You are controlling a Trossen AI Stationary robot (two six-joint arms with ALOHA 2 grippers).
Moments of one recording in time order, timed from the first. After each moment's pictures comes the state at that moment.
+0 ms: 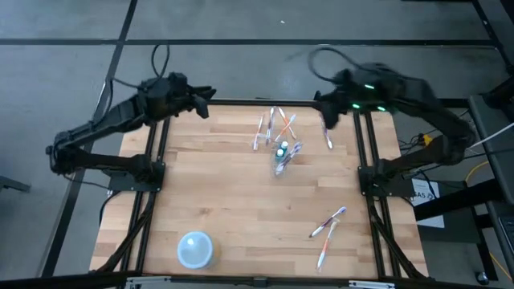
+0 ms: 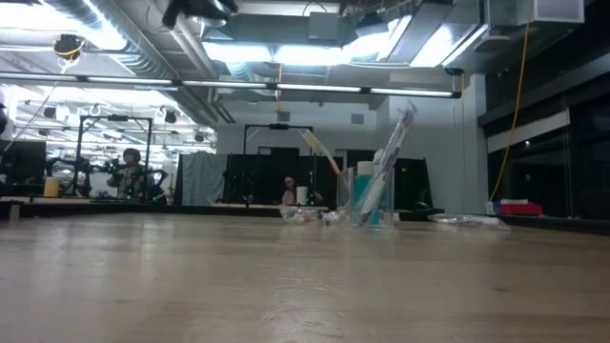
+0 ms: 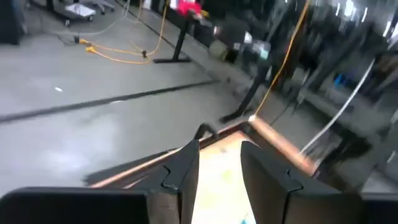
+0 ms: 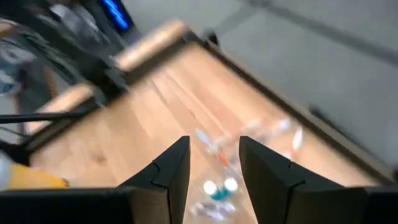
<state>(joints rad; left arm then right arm) 0.42 0.95 1.12 -0.39 -0.28 -0.49 -0.28 1.29 1.78 -1.12 0.10 0.40</state>
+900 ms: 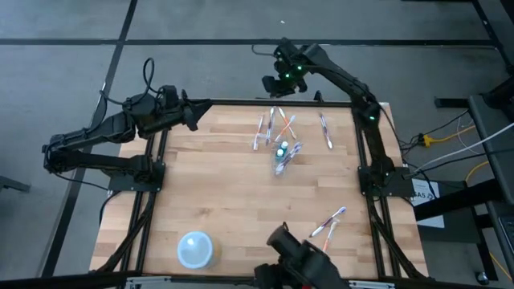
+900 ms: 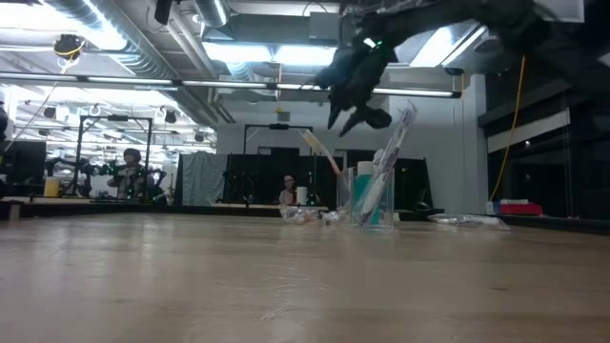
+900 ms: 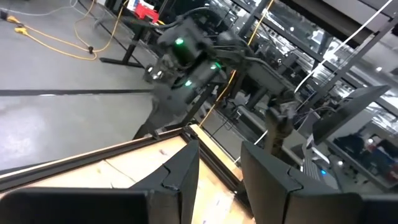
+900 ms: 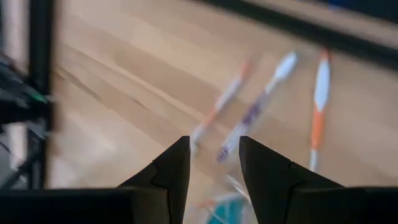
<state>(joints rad) 0.26 0.81 0.98 -0.24 -0.30 -0.65 -0.70 2.23 2.31 -1.32 -0.38 0.55</state>
